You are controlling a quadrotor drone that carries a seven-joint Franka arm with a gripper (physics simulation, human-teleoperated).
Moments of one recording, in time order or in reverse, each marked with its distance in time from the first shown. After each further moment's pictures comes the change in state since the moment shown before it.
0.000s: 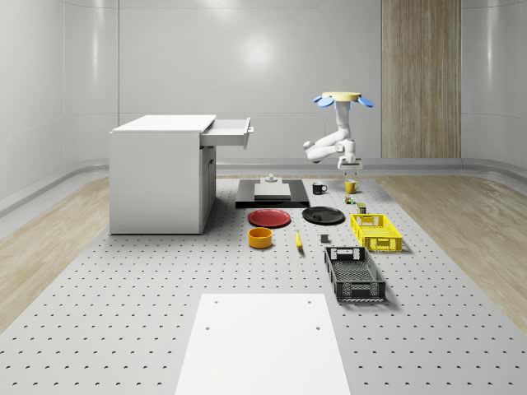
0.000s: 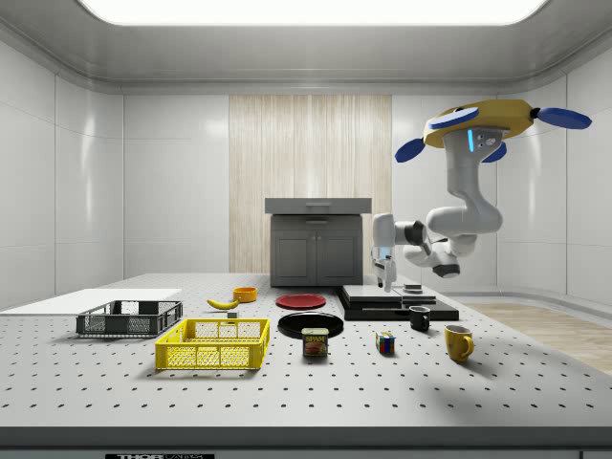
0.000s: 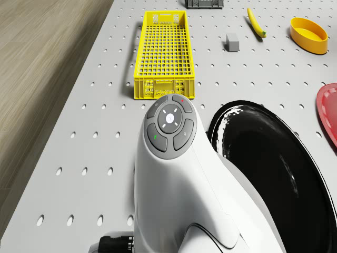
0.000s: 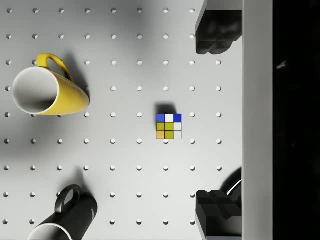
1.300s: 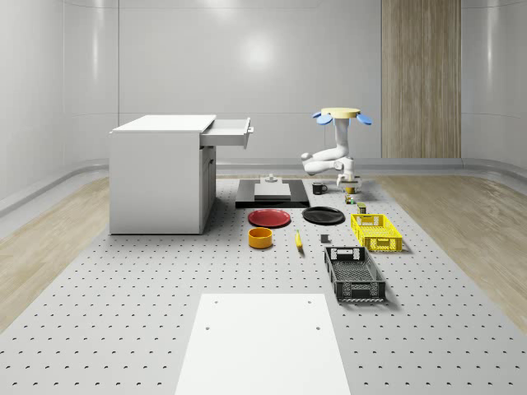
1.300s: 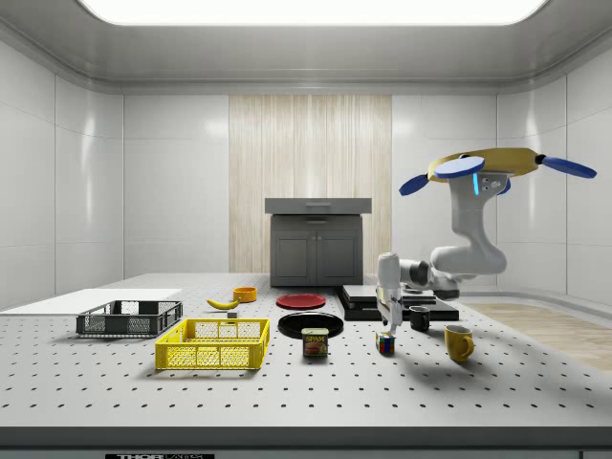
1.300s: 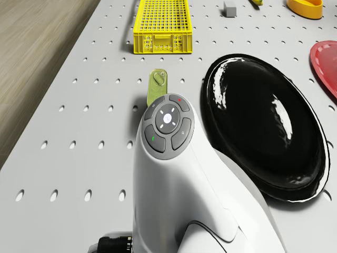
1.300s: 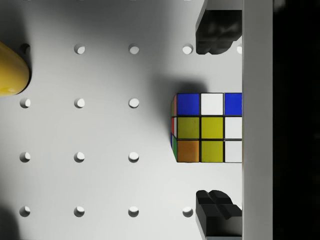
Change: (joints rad) arm -0.051 -0.130 0.044 0.009 0.066 0.113 0.046
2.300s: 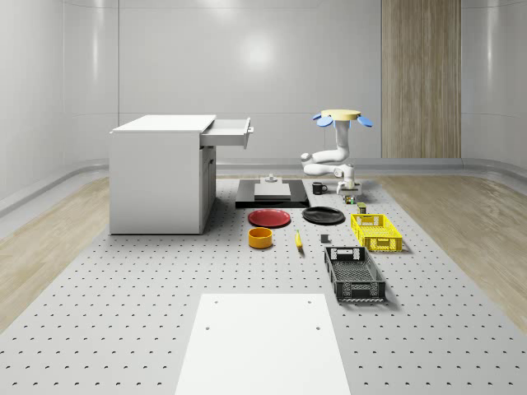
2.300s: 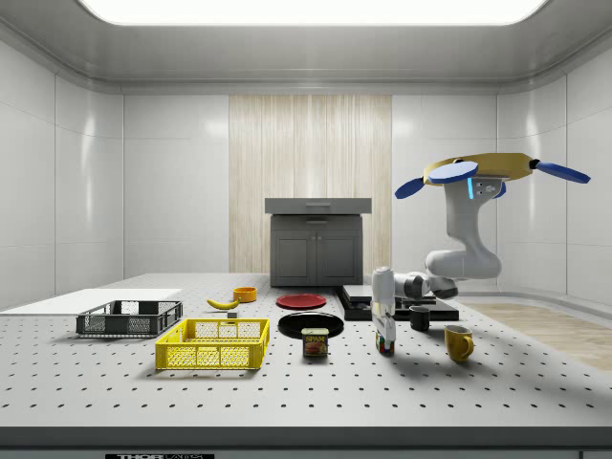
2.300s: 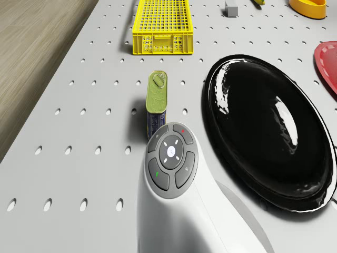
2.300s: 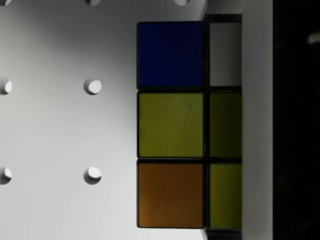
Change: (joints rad) arm 0.005 -0.104 -0.137 0.037 -0.108 0.148 -0.019
